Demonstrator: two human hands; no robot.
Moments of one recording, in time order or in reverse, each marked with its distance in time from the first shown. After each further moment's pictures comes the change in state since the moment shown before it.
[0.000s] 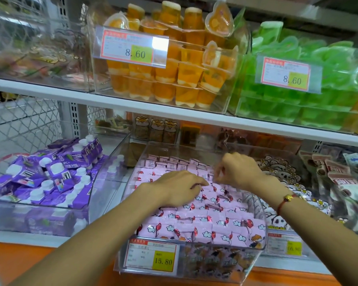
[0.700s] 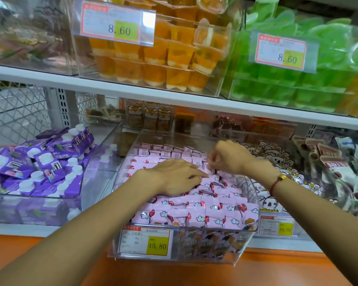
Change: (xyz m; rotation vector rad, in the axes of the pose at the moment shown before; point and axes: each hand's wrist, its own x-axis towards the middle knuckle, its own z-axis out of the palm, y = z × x) left_hand 0.003 0.006 0.001 0.139 -0.105 0.051; right_hand 0.006 0.004 0.008 0.113 -0.055 0.004
